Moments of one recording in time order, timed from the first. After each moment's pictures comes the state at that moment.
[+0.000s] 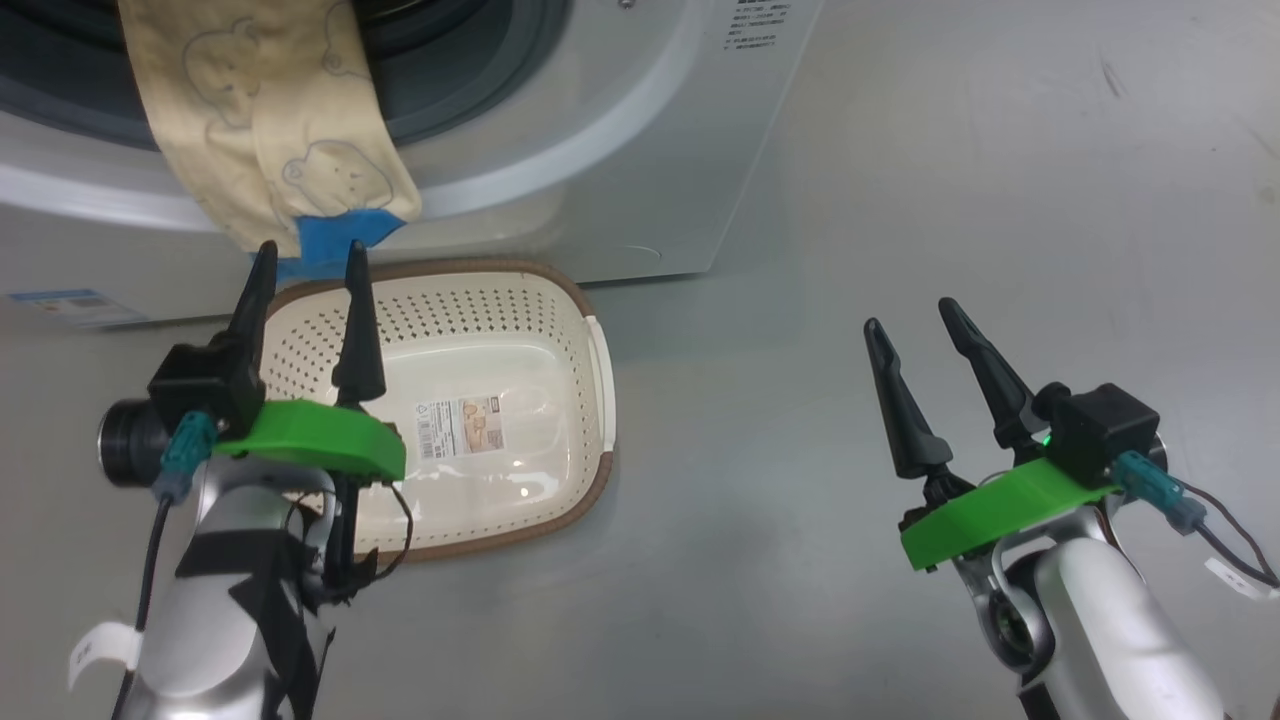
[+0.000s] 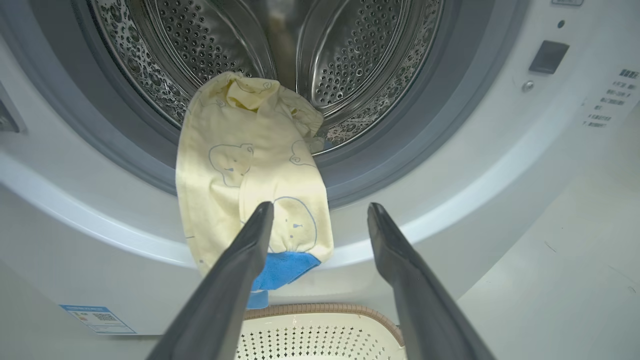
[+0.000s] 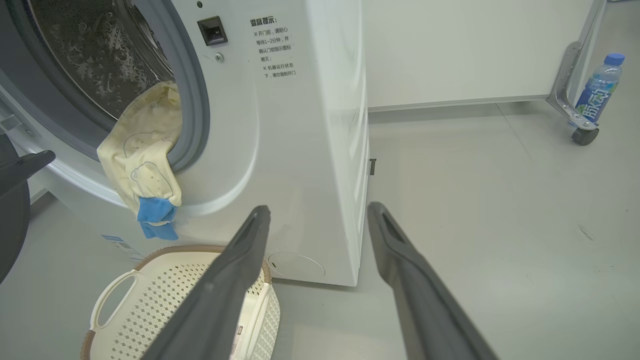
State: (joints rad) left arm -0.54 0.10 -0.19 0.47 -0.25 -0.01 -0.25; right arm -0.22 -0.05 0.20 0.19 0.23 0.13 -0.26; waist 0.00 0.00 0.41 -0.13
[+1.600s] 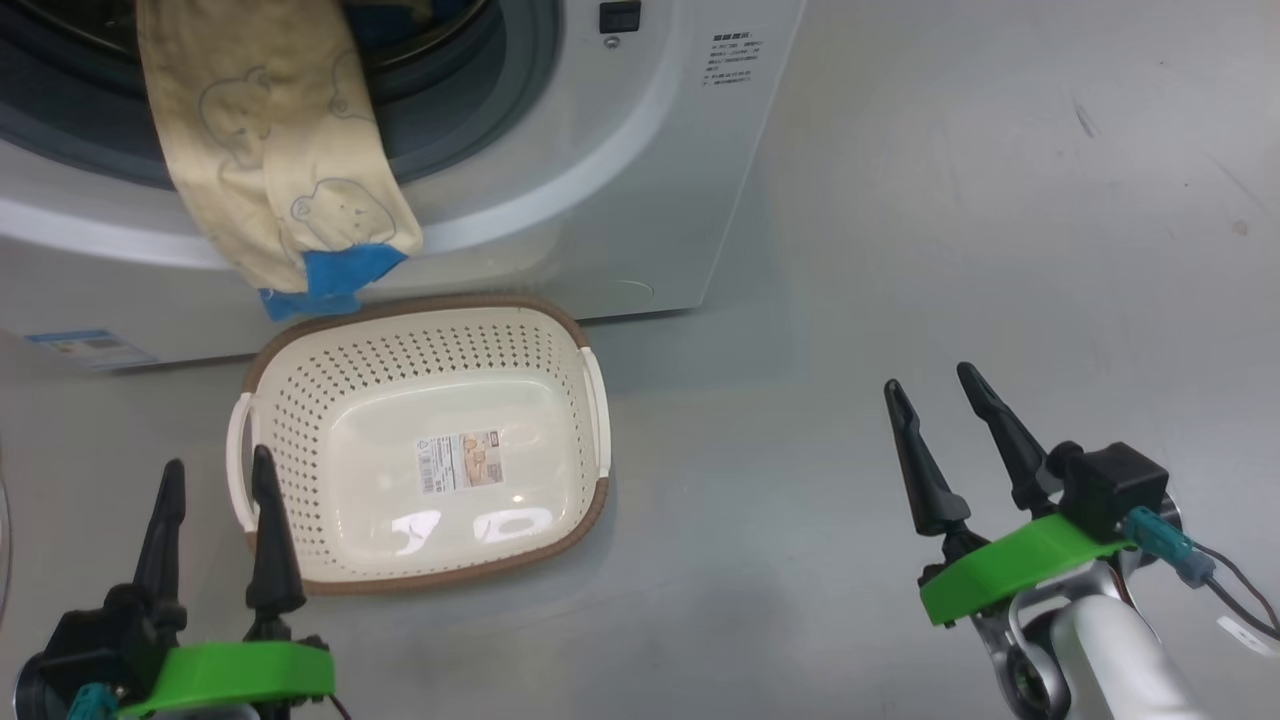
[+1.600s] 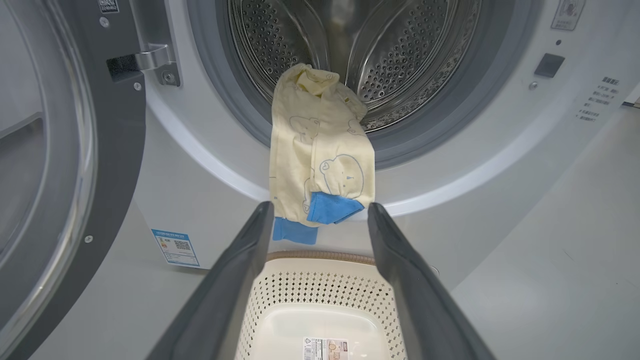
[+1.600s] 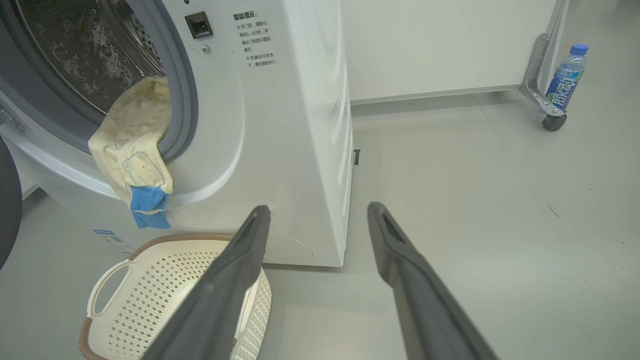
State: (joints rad) left arm -0.02 0.05 0.07 0.06 -0.19 -0.10 -0.25; right arm -0.12 -0.06 0.17 0.18 0.23 0.13 -0.26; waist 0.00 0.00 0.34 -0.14
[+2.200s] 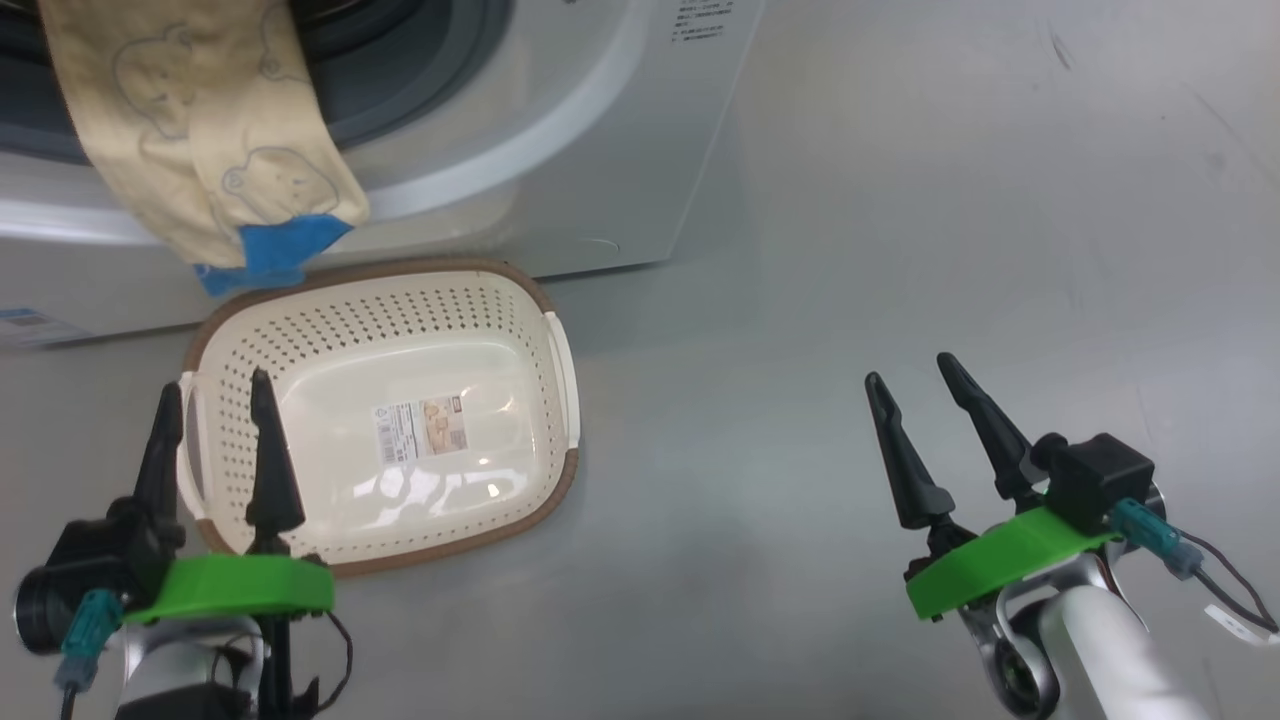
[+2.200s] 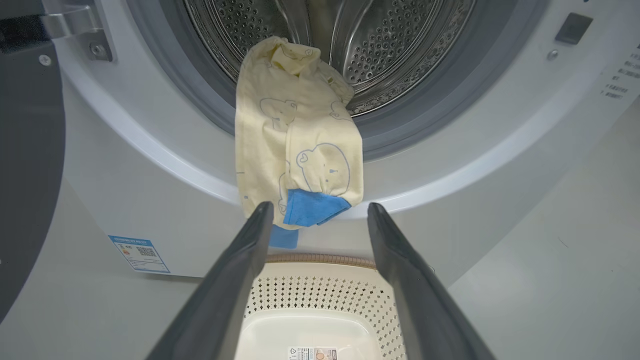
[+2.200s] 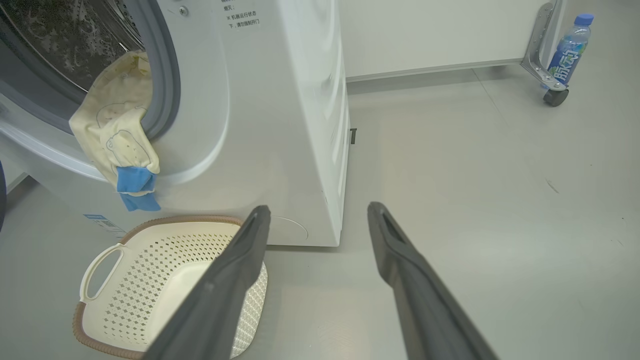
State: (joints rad) left arm -0.17 0.05 0.07 0.17 -0.17 -0.11 -0.25; right arm -0.14 -0.06 0.20 0.17 0.23 0.13 -0.26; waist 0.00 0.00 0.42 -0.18
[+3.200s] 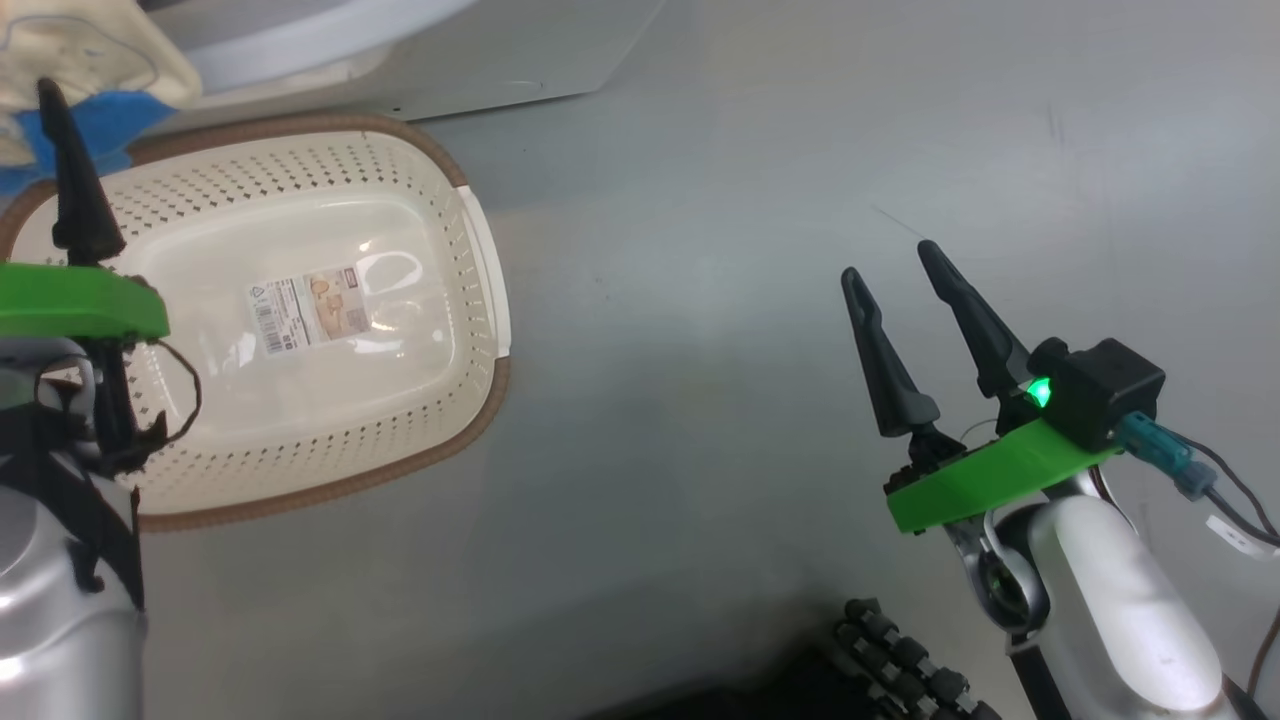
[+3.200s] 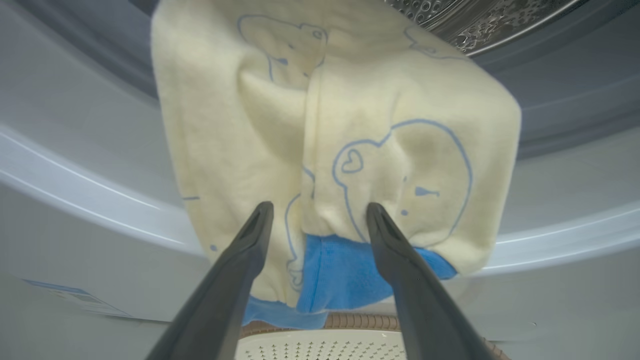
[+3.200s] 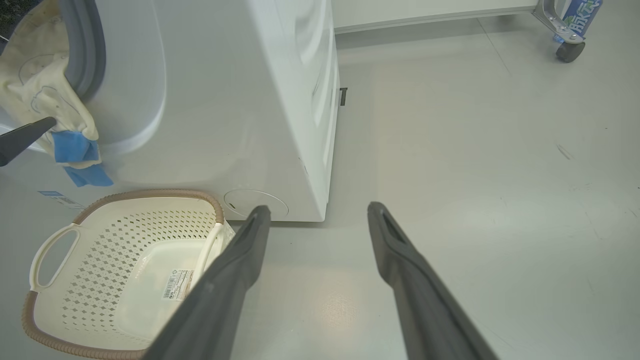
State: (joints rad) left arm -0.70 0.16 0.16 0.53 -0.14 -0.12 -0.26; right arm -0.28 -0.05 0.23 0.14 0.25 0.13 -0.26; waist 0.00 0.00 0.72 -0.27
